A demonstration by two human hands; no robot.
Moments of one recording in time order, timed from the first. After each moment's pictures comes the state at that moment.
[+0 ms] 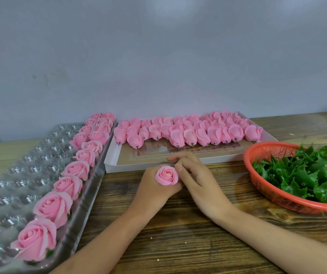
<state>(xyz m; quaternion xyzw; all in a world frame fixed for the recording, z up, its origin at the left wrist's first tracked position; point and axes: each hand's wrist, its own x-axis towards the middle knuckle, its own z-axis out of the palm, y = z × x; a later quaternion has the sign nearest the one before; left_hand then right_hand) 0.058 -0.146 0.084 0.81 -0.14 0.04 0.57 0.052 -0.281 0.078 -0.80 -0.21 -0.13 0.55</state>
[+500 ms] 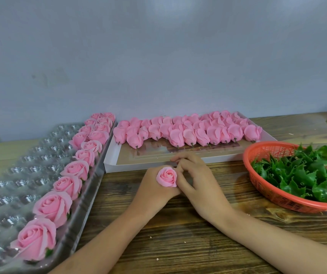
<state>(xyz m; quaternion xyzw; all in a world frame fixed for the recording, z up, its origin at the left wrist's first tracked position) 0.059 -0.146 0.082 0.82 -0.16 0.03 0.55 0.052 -0.282 0.072 -0.86 -0.20 -0.19 0.44</state>
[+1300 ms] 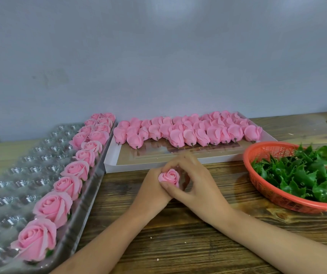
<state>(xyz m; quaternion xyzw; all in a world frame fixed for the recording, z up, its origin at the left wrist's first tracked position) 0.065 -0.147 0.081 0.85 -0.18 0.02 0.50 0.045 -0.281 0.080 -0.82 -0.27 -0.19 0.46</state>
